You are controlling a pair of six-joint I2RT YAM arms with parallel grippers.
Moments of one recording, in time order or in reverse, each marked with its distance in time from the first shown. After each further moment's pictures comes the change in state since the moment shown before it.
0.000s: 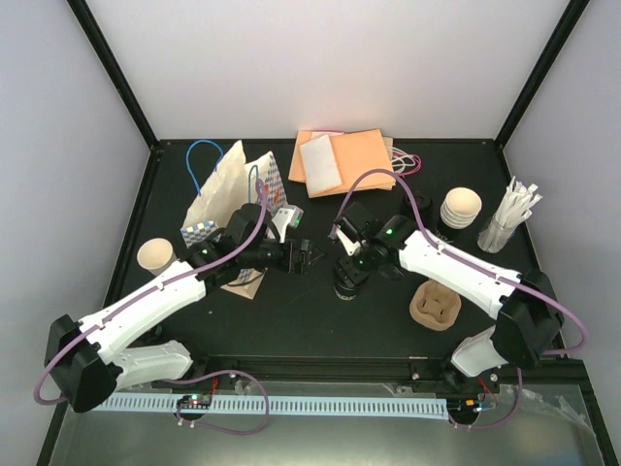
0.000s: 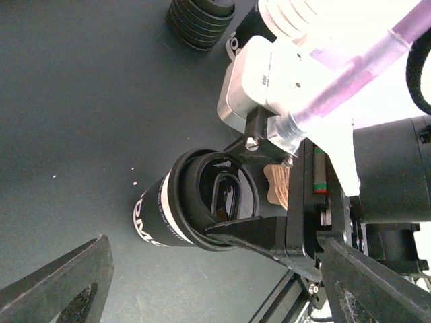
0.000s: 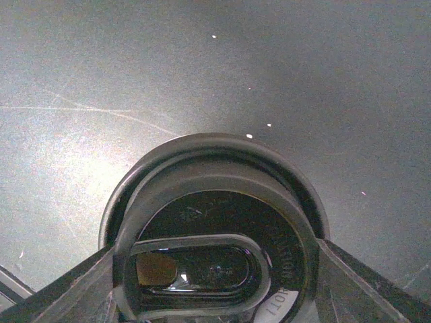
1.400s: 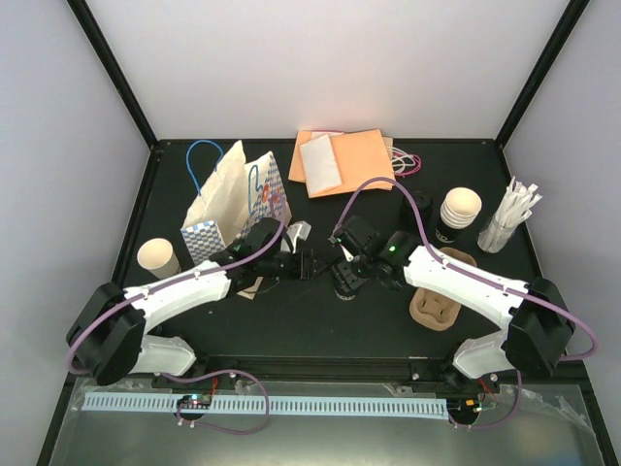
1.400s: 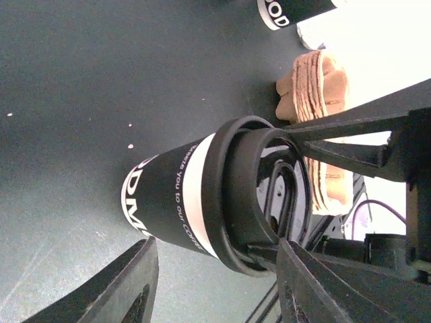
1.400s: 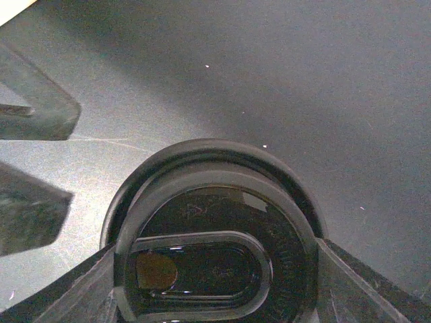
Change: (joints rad) left arm 0.007 0.171 -0.187 0.301 0.092 -0.190; right arm 0.068 -0.078 -0.129 0.166 0.098 0.093
